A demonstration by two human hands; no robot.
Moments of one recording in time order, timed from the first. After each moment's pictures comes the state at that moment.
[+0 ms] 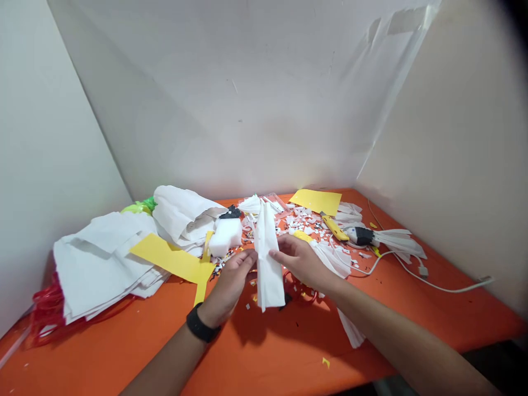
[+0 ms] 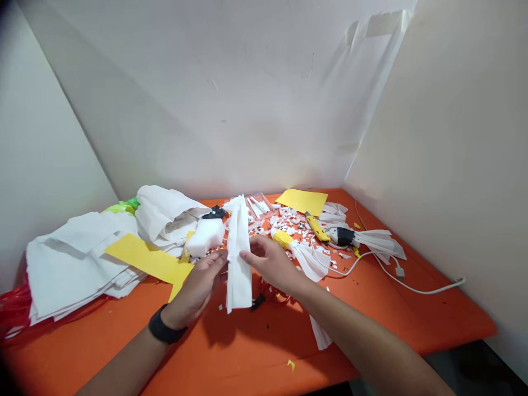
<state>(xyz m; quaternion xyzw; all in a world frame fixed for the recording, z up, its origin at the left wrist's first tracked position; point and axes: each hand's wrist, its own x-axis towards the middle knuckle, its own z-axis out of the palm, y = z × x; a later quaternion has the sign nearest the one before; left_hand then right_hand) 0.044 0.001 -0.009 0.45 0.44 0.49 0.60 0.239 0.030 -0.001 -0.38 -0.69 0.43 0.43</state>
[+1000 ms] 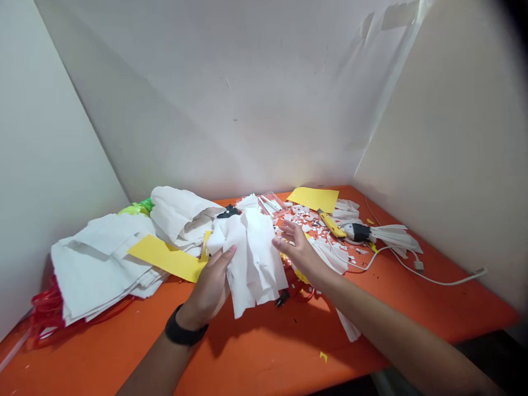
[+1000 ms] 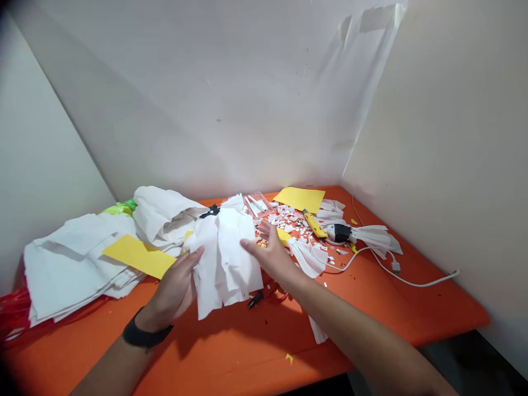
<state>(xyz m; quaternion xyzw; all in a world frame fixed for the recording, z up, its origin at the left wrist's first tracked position) 0.034 -0.008 0.019 0.39 0.43 0.56 0.59 0.241 0.027 0.002 -0.47 -0.50 0.54 0.49</state>
